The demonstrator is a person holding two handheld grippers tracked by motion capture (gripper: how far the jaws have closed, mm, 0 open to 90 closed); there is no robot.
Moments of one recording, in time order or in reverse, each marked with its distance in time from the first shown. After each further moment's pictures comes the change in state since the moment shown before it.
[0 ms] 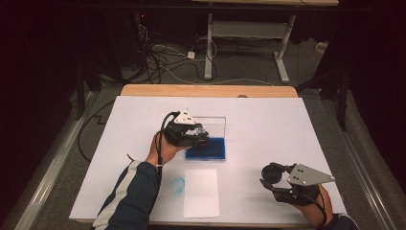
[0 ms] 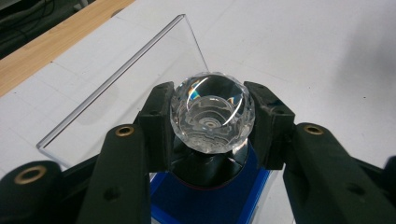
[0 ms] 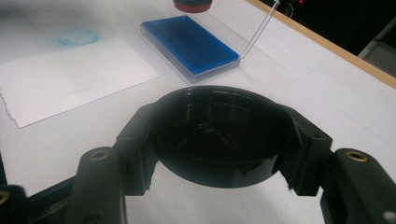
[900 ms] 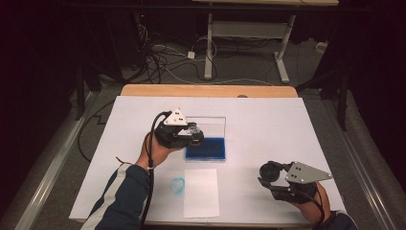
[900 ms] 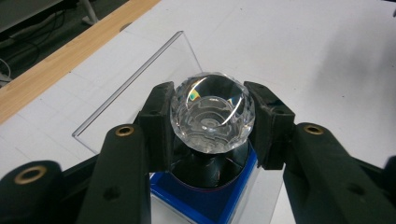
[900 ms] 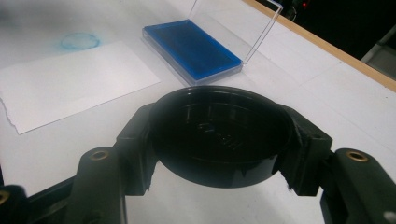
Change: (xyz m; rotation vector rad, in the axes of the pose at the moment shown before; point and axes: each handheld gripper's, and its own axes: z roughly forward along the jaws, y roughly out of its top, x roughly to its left) left arm -0.010 0.002 -0.033 -0.027 0.019 0.031; right arm -0.001 0.004 0.005 -0.008 0.012 -0.005
